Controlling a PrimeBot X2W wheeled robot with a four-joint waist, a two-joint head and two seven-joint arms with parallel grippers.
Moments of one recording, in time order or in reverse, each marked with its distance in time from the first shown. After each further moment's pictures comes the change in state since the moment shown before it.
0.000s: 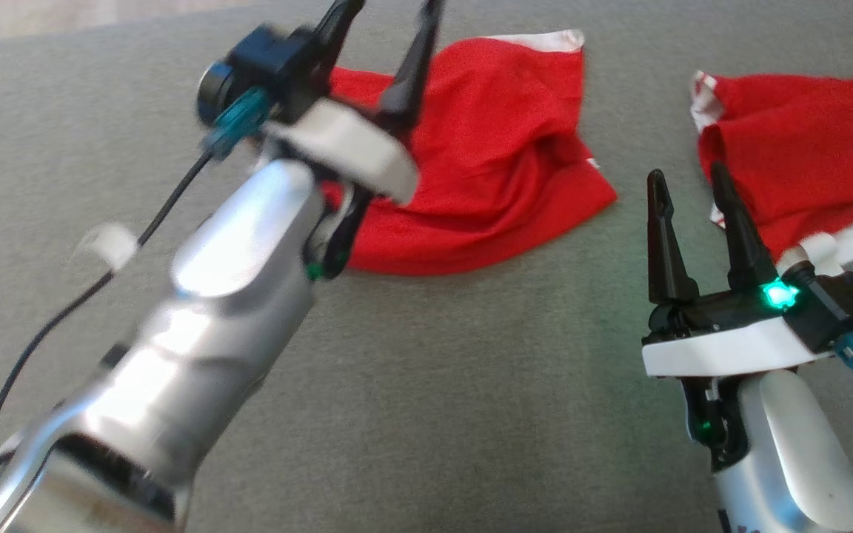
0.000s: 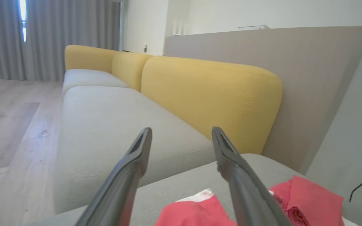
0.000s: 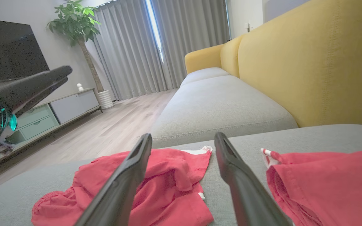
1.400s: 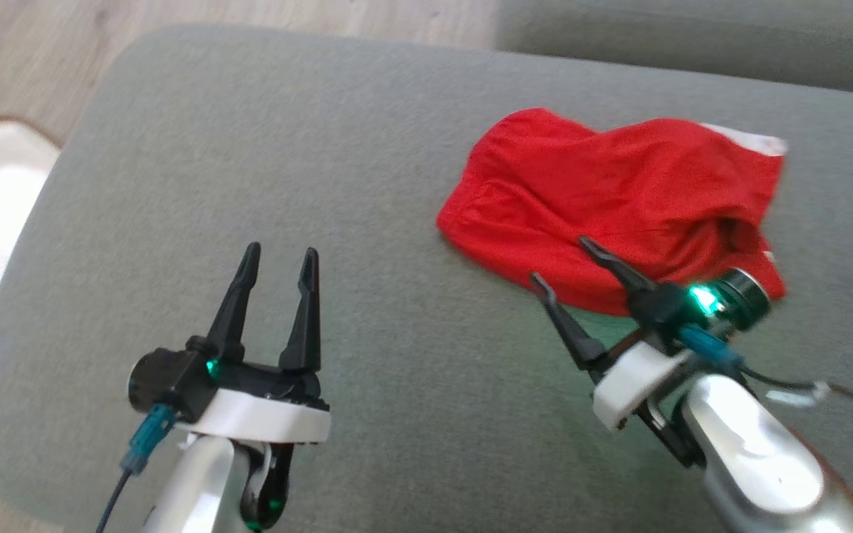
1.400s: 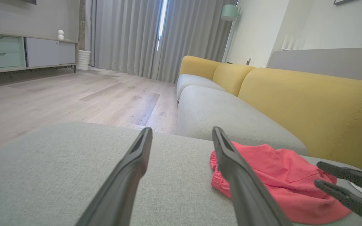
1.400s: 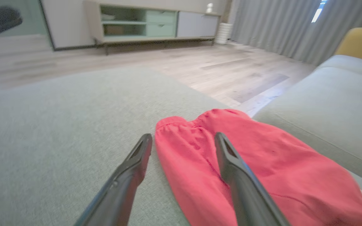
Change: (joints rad) left arm 0.800 -0.027 0.529 -0.418 0.409 -0.128 -0.018; right arm -0.092 -0.182 0.341 0.186 -0.153 0.000 0.152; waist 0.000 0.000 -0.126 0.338
